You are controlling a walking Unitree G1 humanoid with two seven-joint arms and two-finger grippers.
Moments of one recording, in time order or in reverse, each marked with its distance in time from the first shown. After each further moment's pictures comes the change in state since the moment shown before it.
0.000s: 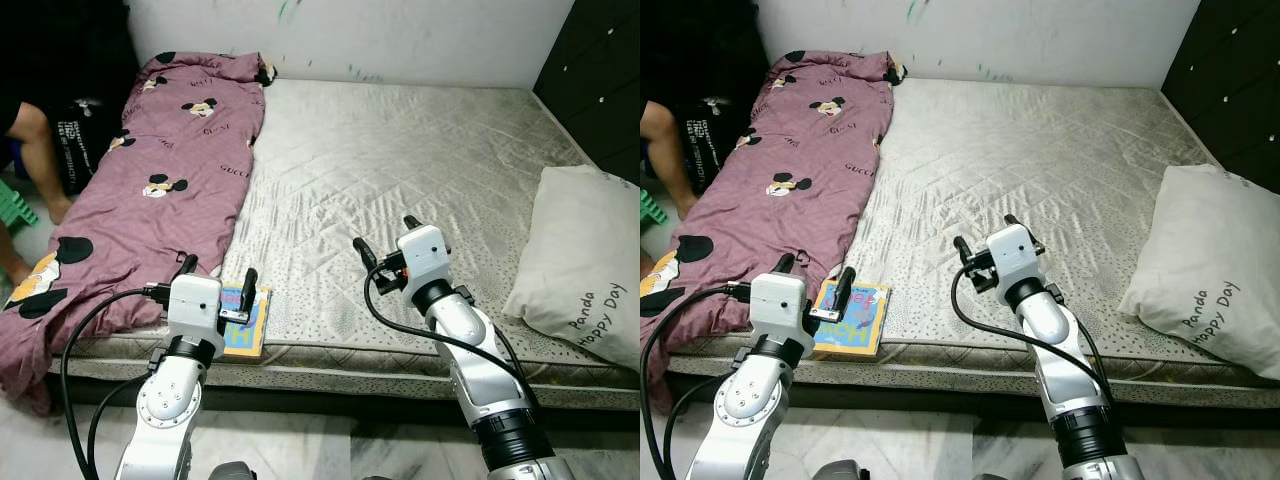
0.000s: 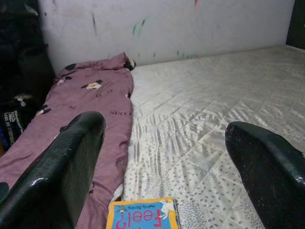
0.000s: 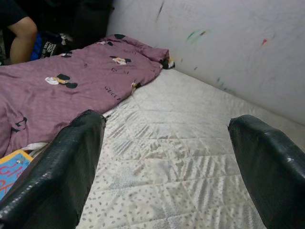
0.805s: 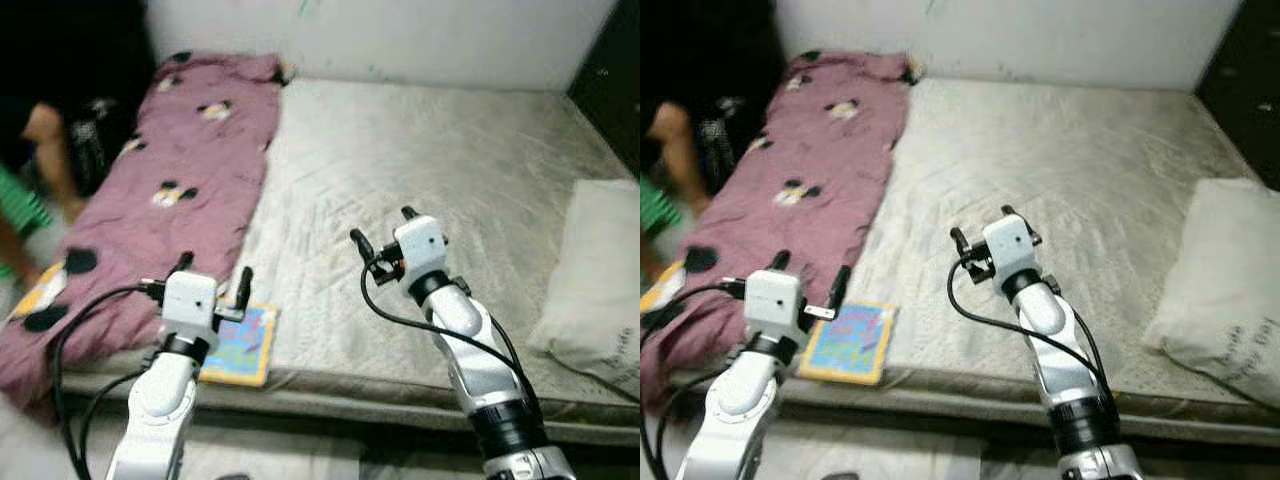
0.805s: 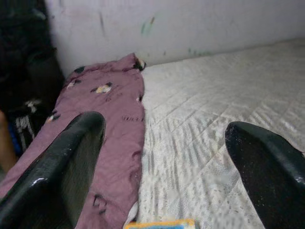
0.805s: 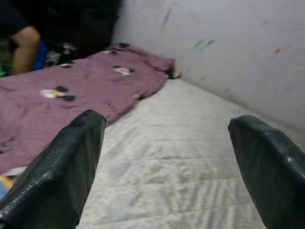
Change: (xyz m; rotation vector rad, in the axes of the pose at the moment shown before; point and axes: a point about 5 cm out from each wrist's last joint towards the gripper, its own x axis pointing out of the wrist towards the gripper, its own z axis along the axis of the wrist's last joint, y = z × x) left arm 0.005 0.005 0.003 0.023 -0.017 -0.010; right arm 0.006 -0.006 0.007 -0.021 -0.023 -0.019
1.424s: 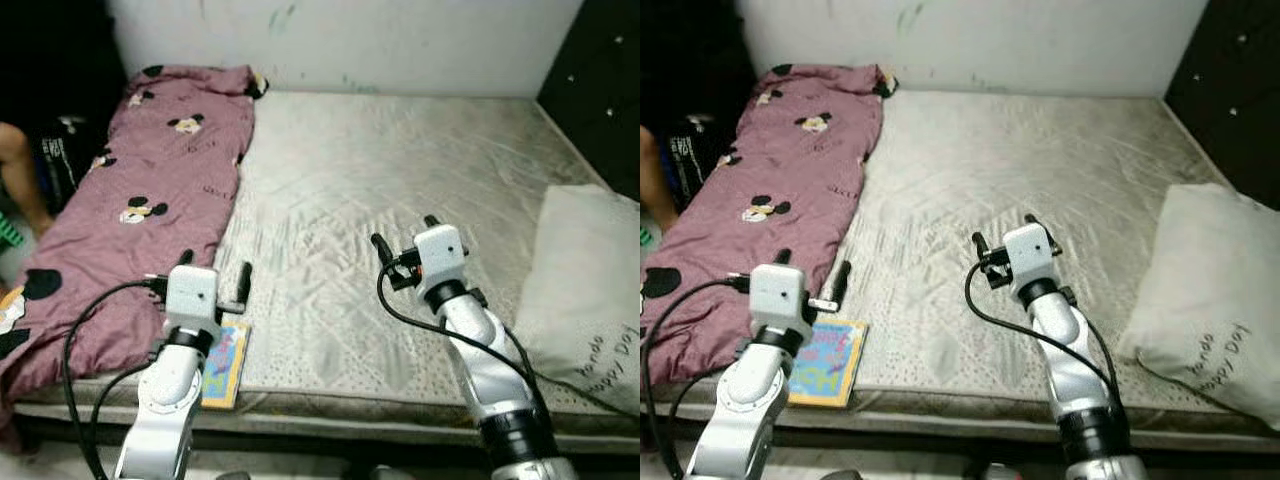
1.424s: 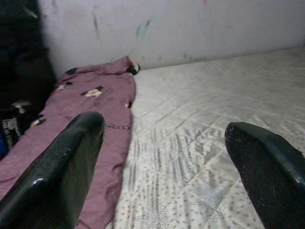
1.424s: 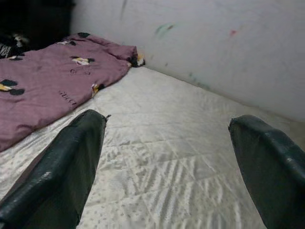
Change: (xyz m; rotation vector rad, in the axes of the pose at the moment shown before) left arm 0.007 0.002 -0.006 -0.027 0.031 0.052; right arm -0.014 -0.006 -0.018 0.040 0.050 -0.097
